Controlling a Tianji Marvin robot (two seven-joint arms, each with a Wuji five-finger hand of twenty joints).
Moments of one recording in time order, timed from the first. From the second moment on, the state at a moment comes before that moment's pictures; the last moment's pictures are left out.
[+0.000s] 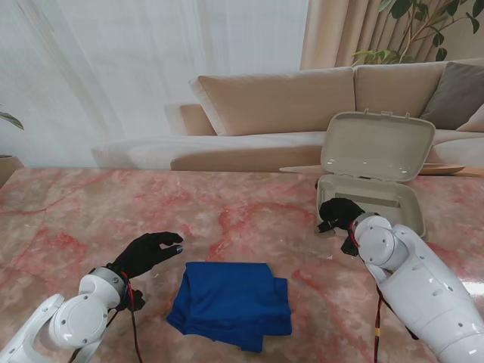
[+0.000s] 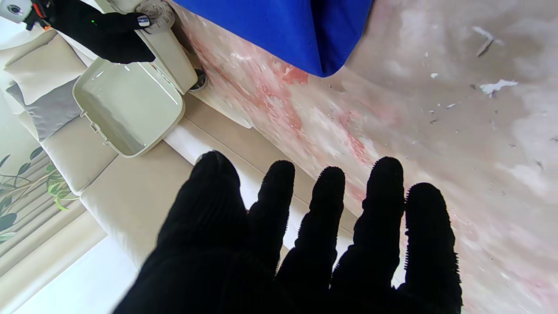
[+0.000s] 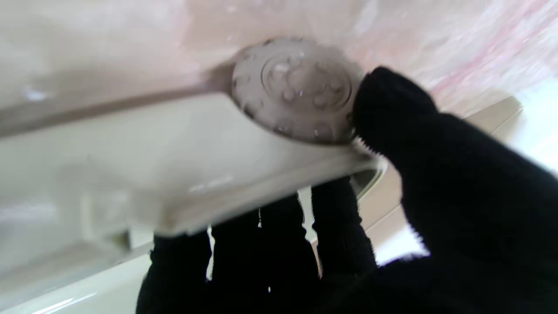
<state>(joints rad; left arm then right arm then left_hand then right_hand) 1.81 -1.10 -1.37 -1.77 0.43 0.02 -0.11 -1.26 -1.06 1.17 -1.21 -0.52 0.10 0.17 1.04 -0.04 0.00 -0.06 0.57 0.18 0.30 0.37 0.56 0.26 0.36 0.47 0.47 0.38 0.47 0.72 0.06 0.36 1.01 0.78 0.64 -0.86 1.07 -0.18 0.80 0.10 0.84 0.50 0.68 0.19 0.77 0.66 0.70 0.17 0.91 0.71 0.43 0.19 1.30 0.65</state>
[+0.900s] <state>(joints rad) 1.82 -1.10 -1.37 -1.76 0.42 0.02 -0.12 -1.27 -1.10 1.04 -1.25 -0.39 0.04 0.11 1.04 -0.04 0.00 -0.06 0.57 0.18 0.30 0.37 0.56 0.26 0.36 0.47 0.47 0.38 0.47 0.72 0.06 0.36 1.01 0.78 0.70 -0.81 1.01 -0.20 0.78 0.12 0.91 0.41 0.73 0.21 0.78 0.68 0.73 0.16 0.95 0.71 0.48 0.20 1.30 0.63</state>
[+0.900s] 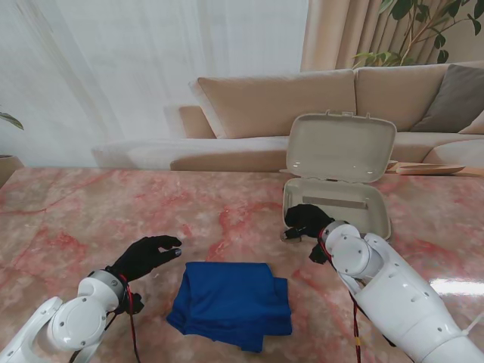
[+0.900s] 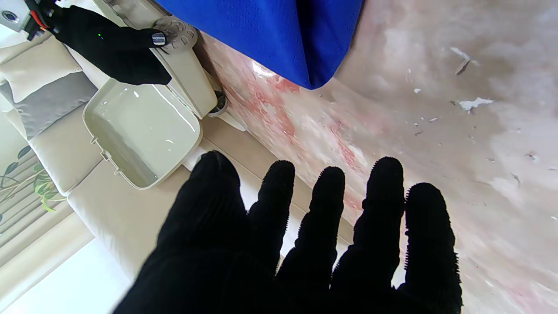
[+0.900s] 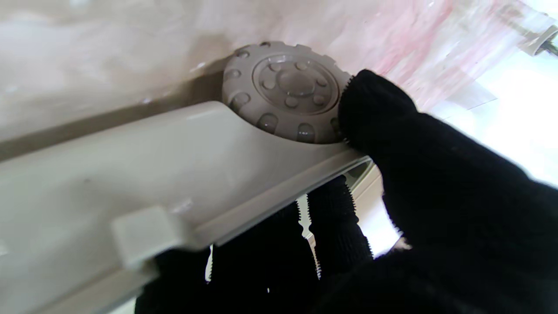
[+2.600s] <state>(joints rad) 1.84 -1.10 -1.39 -1.76 0.40 0.04 -0.13 -1.03 -1.29 0.64 -1.03 -0.09 -0.06 -0.01 1.04 -0.04 0.00 -0.06 0.57 0.18 0.30 0.37 0.56 0.26 0.36 0.47 0.47 0.38 0.47 0.72 0.06 0.36 1.01 0.78 0.73 -0.78 0.98 -0.20 0.74 0.14 0.87 0.37 0.74 0.24 0.74 0.64 0.75 0.19 0.84 0.65 0.46 0.20 1.29 0.61</state>
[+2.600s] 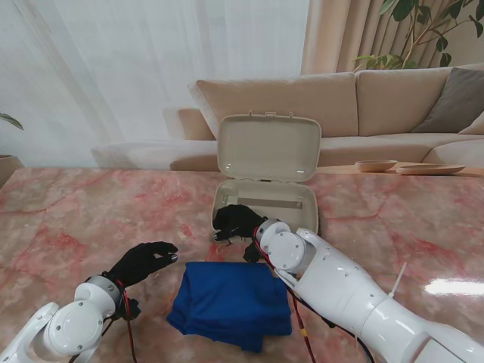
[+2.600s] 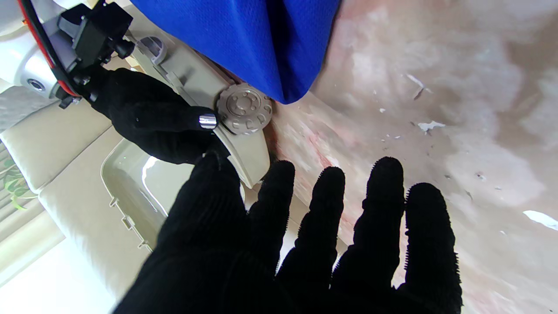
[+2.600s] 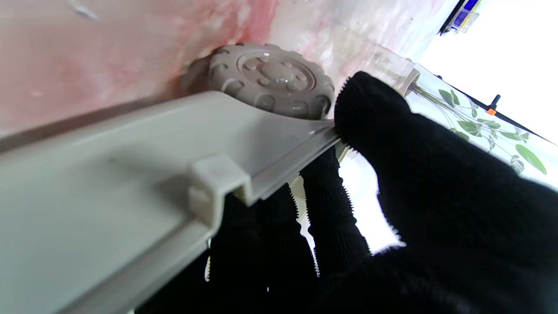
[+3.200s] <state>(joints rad) 1.84 -1.10 -1.39 -1.75 0.39 0.05 -0.13 -0.97 -1.36 0.57 -0.96 -0.03 -0.07 -0.01 1.04 -0.04 0.00 -0.06 0.57 0.18 0.30 0.37 0.56 0.26 0.36 0.47 0.47 0.38 0.47 0.72 0.06 0.36 1.01 0.78 0.73 -0.75 0.98 -0.20 0.72 0.14 0.87 0.37 0.74 0.22 0.71 0.61 0.75 0.19 0.79 0.62 0.44 0.21 1.29 0.60</state>
